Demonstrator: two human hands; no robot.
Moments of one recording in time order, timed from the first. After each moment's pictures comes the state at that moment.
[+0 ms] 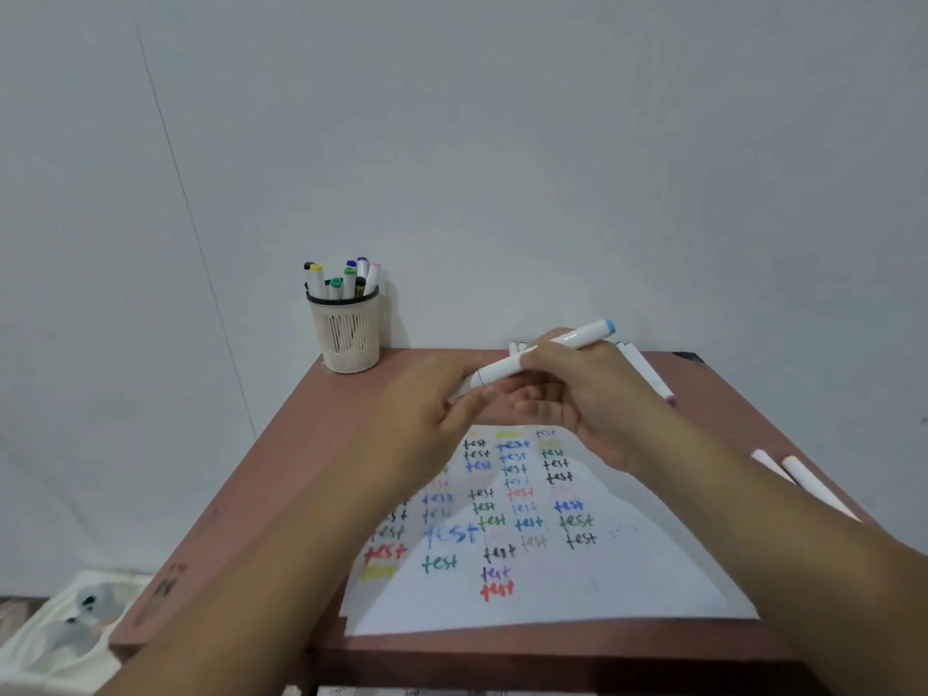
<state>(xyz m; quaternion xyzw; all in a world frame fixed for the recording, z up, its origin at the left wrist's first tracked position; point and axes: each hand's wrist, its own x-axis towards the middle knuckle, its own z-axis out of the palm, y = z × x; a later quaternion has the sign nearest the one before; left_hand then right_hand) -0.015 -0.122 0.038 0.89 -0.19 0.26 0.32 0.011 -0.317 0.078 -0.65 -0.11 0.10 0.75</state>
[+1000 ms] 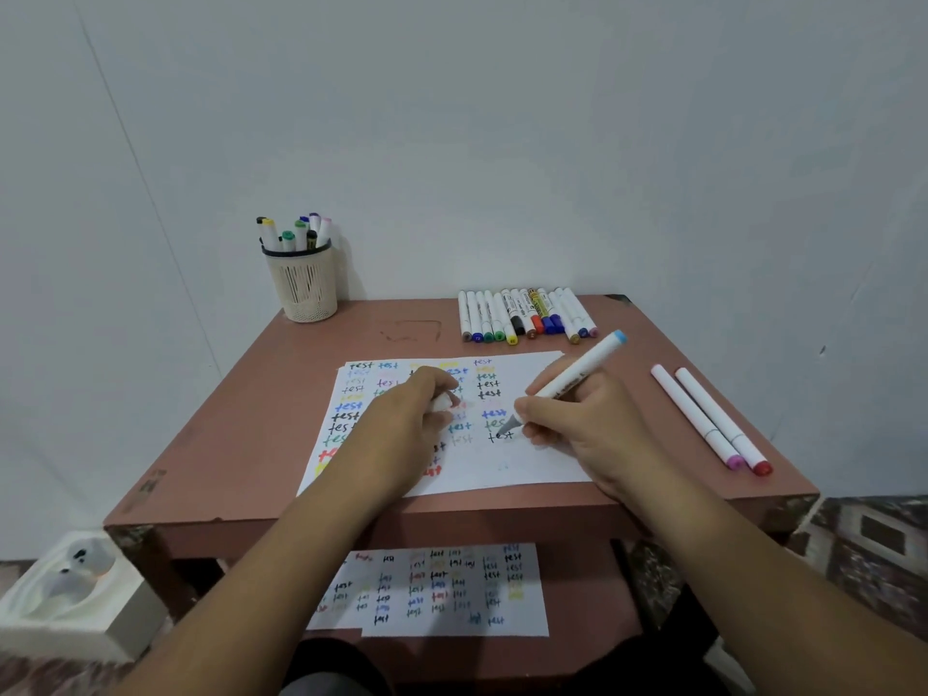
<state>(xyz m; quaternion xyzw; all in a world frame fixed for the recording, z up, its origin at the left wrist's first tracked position) -0.089 -0.176 0.000 0.93 -0.08 0.11 0.34 -0.076 -0.394 0.008 -0.71 -0.08 0.00 0.70</state>
